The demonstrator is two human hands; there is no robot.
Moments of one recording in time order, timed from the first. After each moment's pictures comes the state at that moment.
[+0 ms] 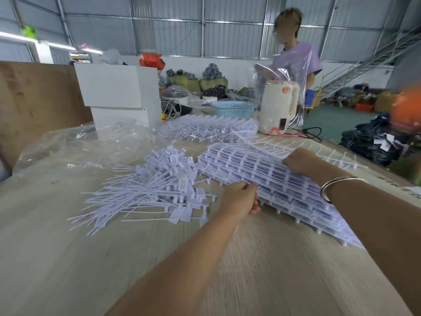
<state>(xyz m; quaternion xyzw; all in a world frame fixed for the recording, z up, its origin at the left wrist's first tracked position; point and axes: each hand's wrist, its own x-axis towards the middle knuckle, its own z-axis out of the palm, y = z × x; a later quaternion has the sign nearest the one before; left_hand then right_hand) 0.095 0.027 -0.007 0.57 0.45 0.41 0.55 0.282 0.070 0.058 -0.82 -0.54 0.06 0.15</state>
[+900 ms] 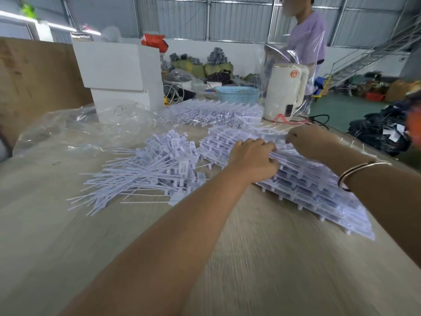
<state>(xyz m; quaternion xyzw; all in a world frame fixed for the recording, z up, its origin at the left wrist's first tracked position) 0.119 0.073 0.026 0.89 0.39 0.24 0.00 0.273 0.051 0.078 -0.77 -0.63 -0.09 0.06</state>
